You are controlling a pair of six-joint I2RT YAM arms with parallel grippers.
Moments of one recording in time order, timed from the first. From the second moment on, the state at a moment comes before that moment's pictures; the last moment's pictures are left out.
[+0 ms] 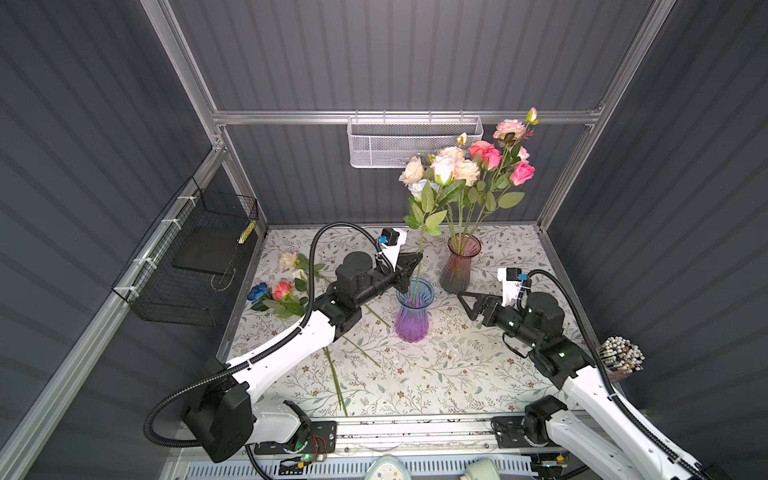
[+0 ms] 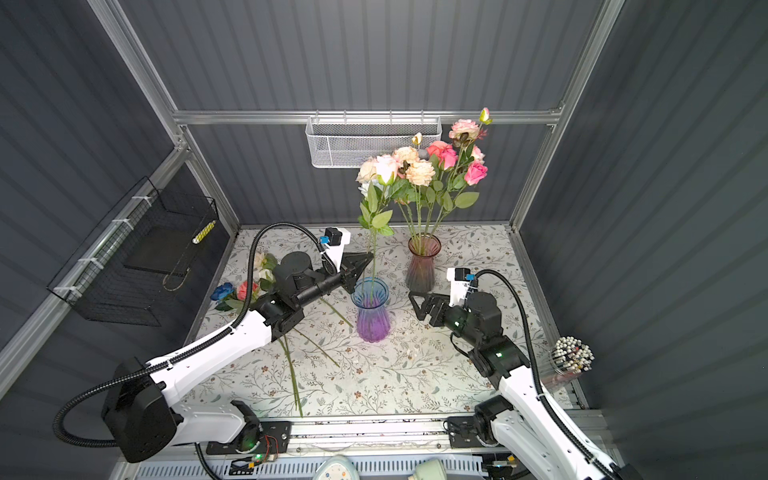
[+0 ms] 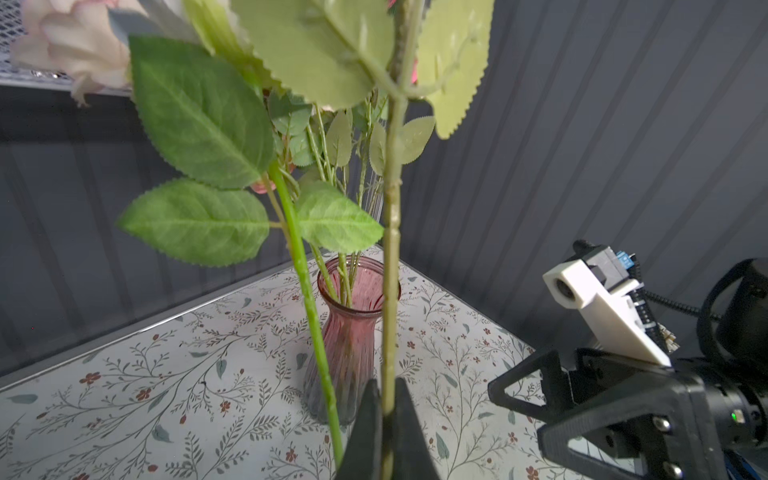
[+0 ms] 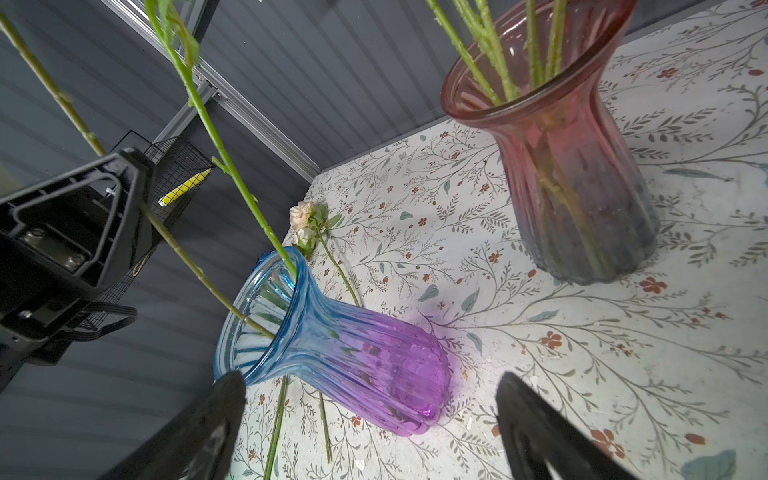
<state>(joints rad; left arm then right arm) -0.73 1.33 1.00 0.29 0.24 -0.19 0.37 0.76 0.54 -0.05 -0.31 0.62</state>
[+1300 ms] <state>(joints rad) -0.65 1.06 0.94 -0.34 -0.58 -0.41 0.37 0.71 0.54 -0.05 -0.35 0.62</state>
